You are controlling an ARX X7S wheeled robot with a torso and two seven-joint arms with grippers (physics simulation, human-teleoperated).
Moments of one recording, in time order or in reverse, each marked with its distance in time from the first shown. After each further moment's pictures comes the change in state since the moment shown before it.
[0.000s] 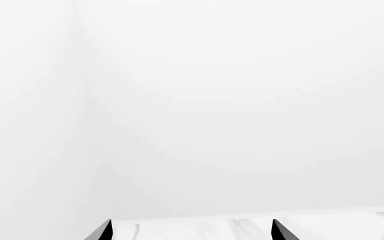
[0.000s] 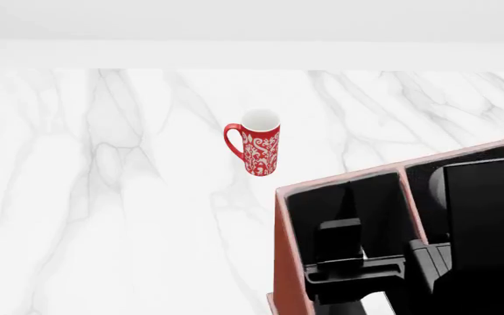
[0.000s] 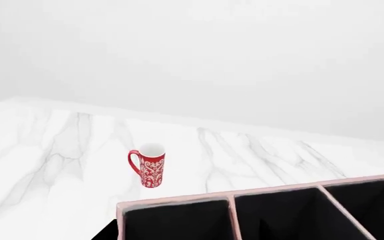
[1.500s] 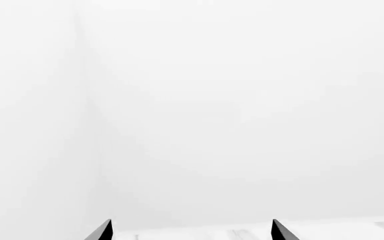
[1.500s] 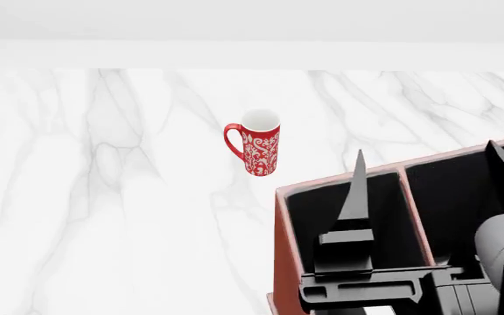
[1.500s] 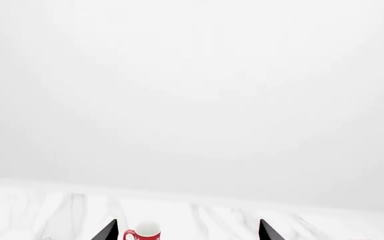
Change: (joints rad) left arm 0.081 -0.035 -0.069 0.043 -0.022 0.054 -0.025; right arm -0.176 0.064 0.070 -0.210 -0.315 -0.231 0.082
